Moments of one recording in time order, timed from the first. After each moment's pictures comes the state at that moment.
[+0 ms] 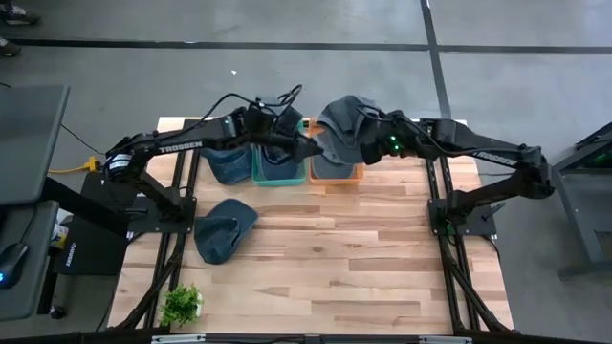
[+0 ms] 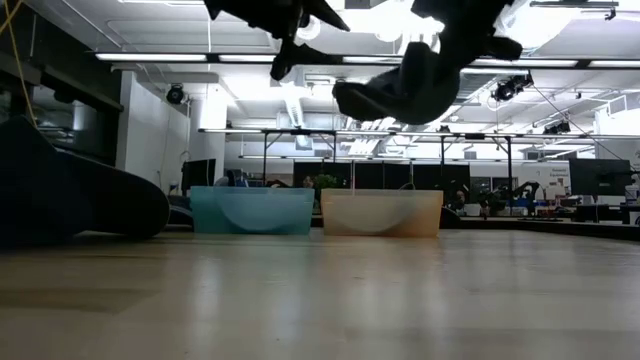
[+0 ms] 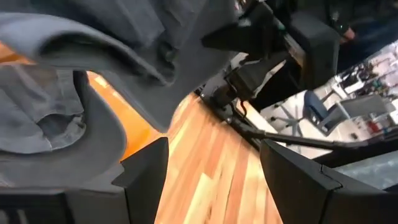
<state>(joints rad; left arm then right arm) 0.34 1.50 1.36 -0.22 0.30 -0.60 -0.29 1.24 1.29 -0.98 0.37 0.79</state>
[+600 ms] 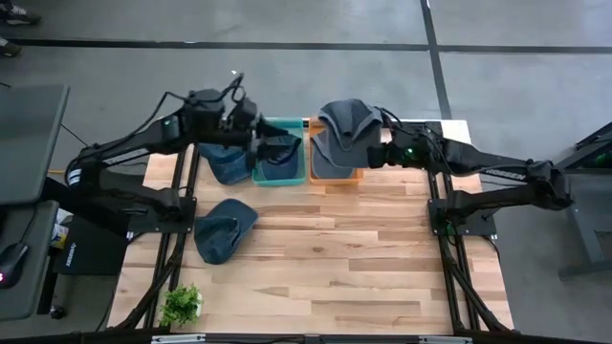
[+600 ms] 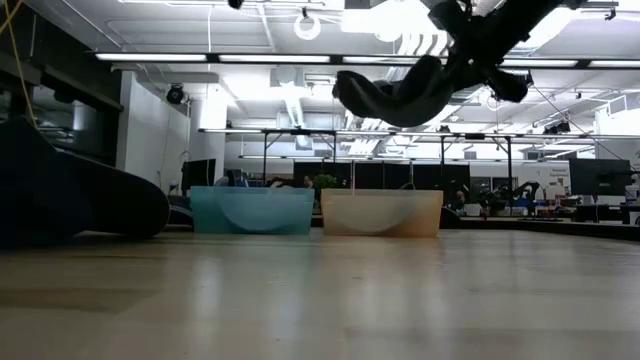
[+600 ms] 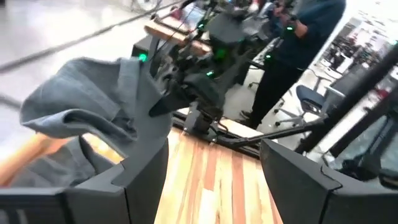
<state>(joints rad) 0.29 1.15 1.33 -0.35 0.26 -0.30 -0.32 1.00 0.86 -0.48 0.26 0.92</state>
